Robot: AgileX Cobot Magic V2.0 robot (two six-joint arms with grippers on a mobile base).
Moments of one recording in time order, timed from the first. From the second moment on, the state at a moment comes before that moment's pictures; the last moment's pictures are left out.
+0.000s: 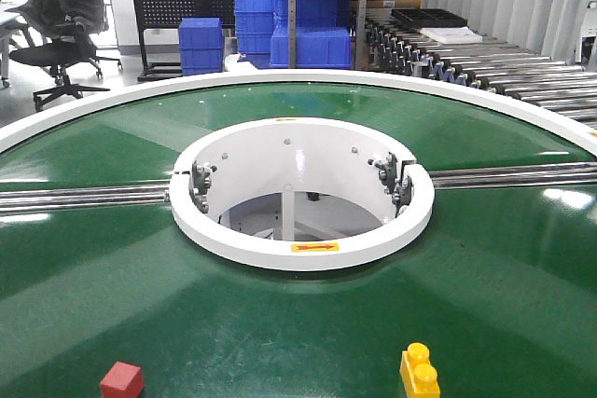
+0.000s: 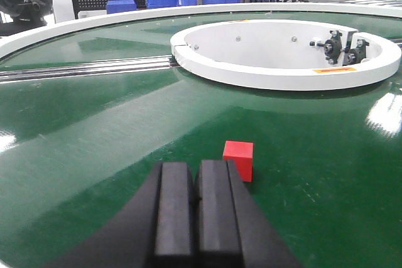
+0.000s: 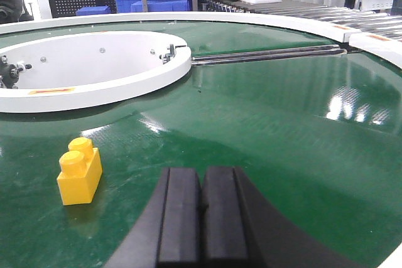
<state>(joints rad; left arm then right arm) -0.08 -0.01 0.03 -0.05 0.15 0.06 -0.07 -0.01 0.03 -0.02 0.15 0.03</state>
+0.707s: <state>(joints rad) -0.08 -0.01 0.03 -0.05 0.15 0.06 -0.07 -0.01 0.03 -0.02 0.15 0.03</state>
